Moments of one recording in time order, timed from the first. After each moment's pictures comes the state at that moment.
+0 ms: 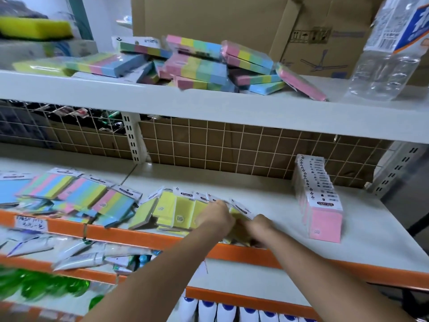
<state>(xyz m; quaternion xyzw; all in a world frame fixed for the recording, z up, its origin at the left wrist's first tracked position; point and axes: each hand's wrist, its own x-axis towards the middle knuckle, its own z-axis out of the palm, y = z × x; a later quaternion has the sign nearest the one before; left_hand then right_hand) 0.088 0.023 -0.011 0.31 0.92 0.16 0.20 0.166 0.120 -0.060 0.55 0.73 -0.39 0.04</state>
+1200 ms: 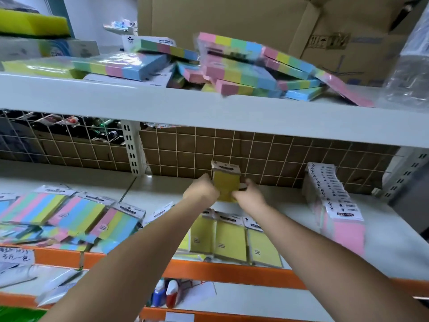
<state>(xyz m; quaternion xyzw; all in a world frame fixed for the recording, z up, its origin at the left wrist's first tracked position) -0.036 0.037 0.010 0.31 0.88 0.29 0.21 0.065 0.119 -0.002 0.50 0.74 -0.43 -0.14</state>
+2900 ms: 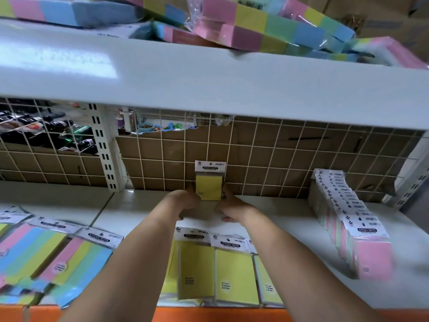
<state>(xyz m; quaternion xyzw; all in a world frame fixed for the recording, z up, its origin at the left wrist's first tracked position) -0.118 0.091 -0.038 0.32 0.89 0.13 0.31 -0.005 0.185 -0.071 0.42 0.72 -0.55 -0.03</state>
